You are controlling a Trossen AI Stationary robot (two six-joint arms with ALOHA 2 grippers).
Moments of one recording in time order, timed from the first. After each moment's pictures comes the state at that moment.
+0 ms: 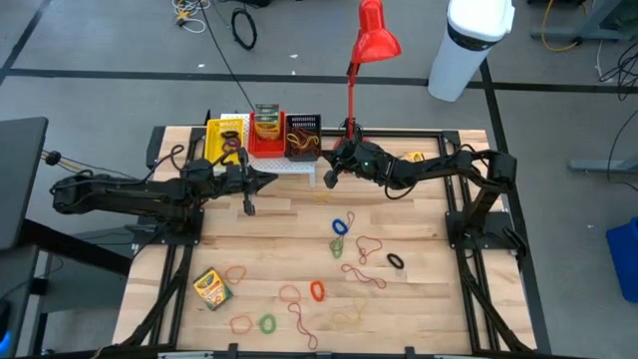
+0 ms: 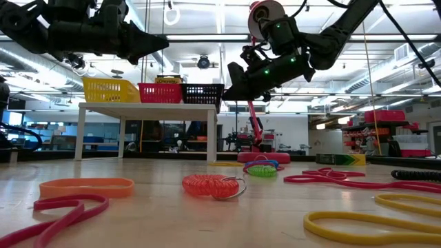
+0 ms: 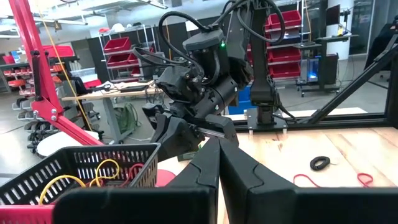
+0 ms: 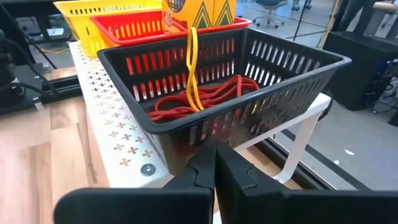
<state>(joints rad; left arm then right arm) 0.22 0.85 0.27 0.68 0.00 0.17 -0.31 1.75 0.91 0.58 0.20 0.04</state>
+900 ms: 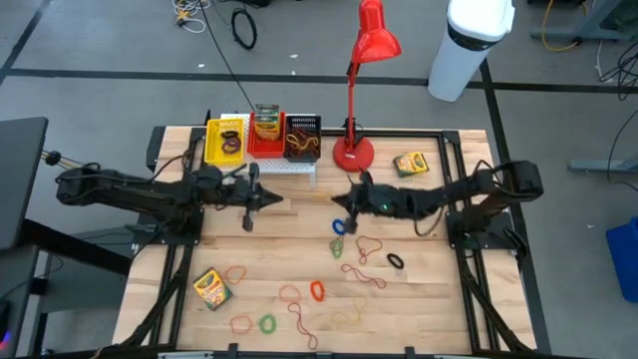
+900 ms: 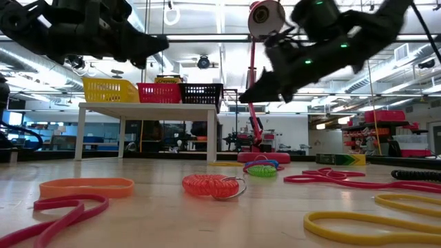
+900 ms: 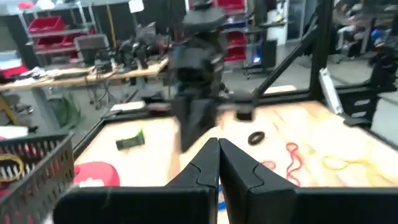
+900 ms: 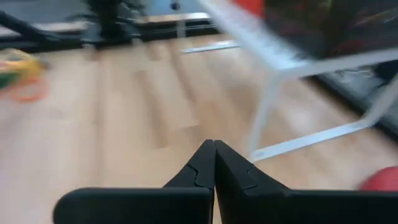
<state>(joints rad) 0.12 0.93 0.27 0.65 0.12 0.15 -0.01 1.57 0.64 0.54 0.25 0.10</state>
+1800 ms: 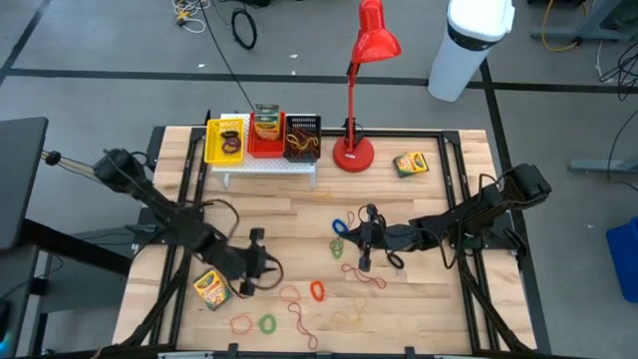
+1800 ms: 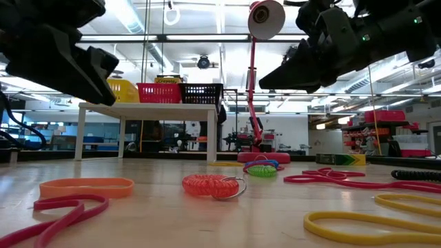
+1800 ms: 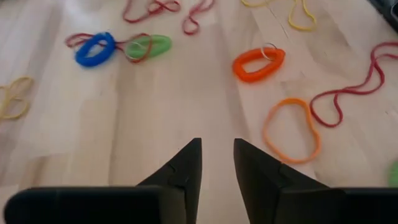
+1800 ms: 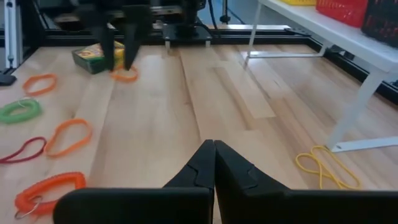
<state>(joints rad) -0.62 1.37 0.55 0.07 -0.50 -0.25 0.33 1.54 0.56 0.63 0.46 0.12</state>
